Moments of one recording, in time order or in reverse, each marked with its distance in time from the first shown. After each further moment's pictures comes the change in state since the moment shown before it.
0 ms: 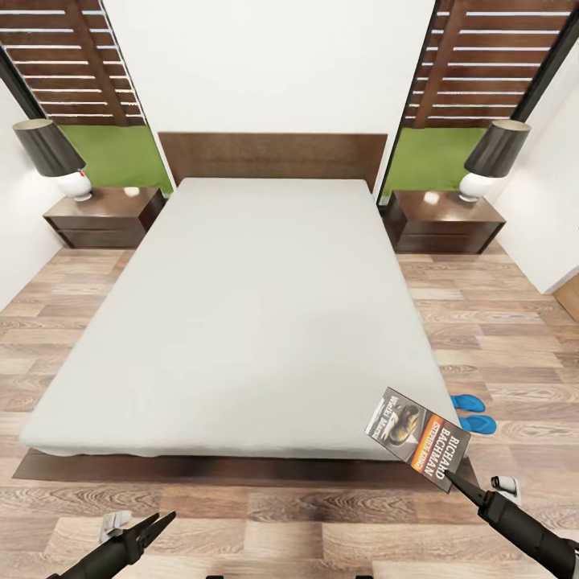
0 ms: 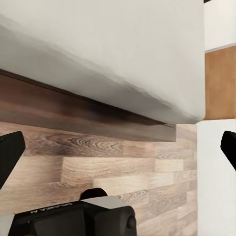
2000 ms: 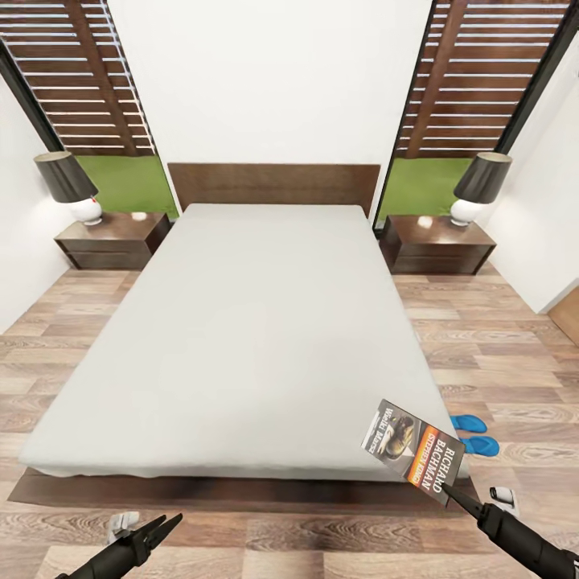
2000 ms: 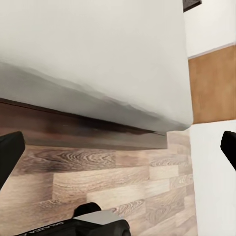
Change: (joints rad) left arm 0.000 -0.021 -0.006 0.000 -0.012 0.000 0.008; right arm 0.000 0.002 -0.004 0.058 0.052 -0.064 -0.001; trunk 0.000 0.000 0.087
